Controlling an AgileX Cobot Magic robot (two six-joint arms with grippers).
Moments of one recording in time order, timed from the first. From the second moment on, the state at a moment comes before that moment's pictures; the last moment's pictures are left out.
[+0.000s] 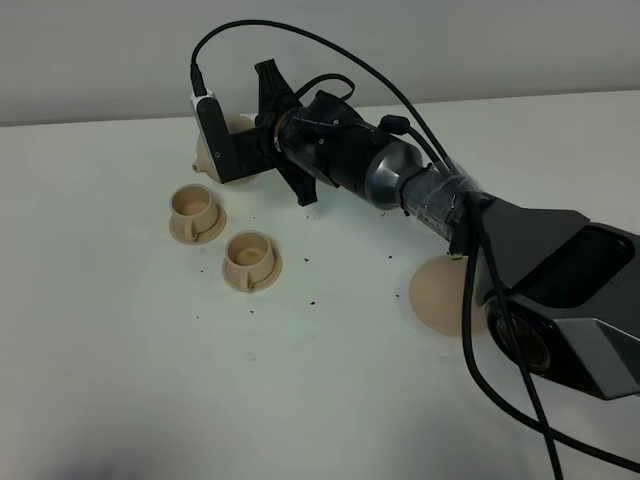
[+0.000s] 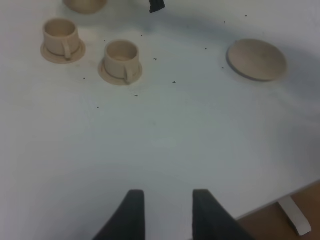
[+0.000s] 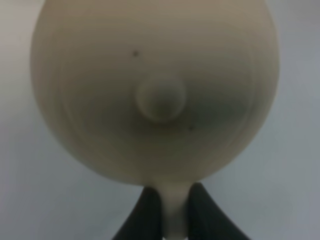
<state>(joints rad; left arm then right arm) -0.09 0.06 -0.51 -0.32 1.05 0.23 0.80 2.61 -2.35 -0.45 0.48 -1.02</state>
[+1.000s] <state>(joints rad) -0.09 0.06 -0.51 -0.32 1.05 0.23 0.83 2.61 -2.35 -0.63 0.45 -1.02</state>
